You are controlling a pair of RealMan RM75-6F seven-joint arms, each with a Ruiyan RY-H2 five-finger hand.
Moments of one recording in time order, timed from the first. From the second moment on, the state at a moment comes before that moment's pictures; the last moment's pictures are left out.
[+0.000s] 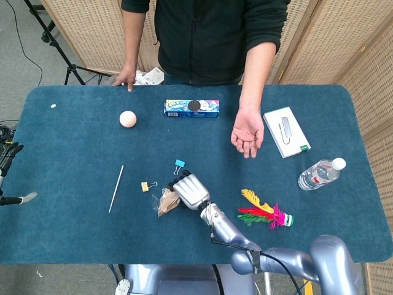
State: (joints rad) left arm -0.25 -1.00 -0.05 -1.44 1.46 1.29 -0.53; right arm 0.89 -1.92 0.25 -1.32 -1.12 0.87 -0.54
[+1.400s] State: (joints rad) left arm -0.21 -0.94 -0.07 -1.51 1.46 1.32 -0.51; right arm 0.71 -1.39 0.34 -1.53 -1.13 1.16 -0.48
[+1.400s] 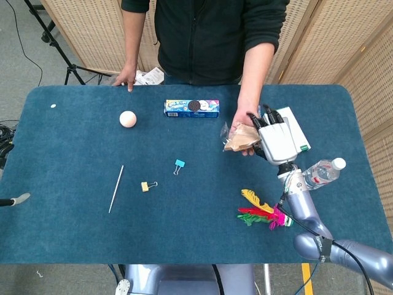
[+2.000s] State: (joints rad) left arm -0.21 -0.94 -0.06 -1.52 1.47 1.32 -0.51; right arm 0.53 -1.12 0.30 -1.74 -1.16 1.30 -0.44
